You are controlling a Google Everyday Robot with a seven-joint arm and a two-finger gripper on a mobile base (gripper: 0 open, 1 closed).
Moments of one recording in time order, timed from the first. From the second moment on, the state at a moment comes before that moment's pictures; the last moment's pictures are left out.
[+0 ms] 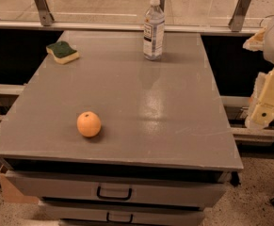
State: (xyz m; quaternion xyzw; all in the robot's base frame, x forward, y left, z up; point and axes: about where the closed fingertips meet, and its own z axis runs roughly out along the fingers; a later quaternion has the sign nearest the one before) arm 0.438 -0.217 0.976 -0.60 0.78 -0.03 0.16
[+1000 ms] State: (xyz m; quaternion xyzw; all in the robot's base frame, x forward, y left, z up) arm 0.501 -0.206 0.961 -0.59 0.78 -0.01 0.20
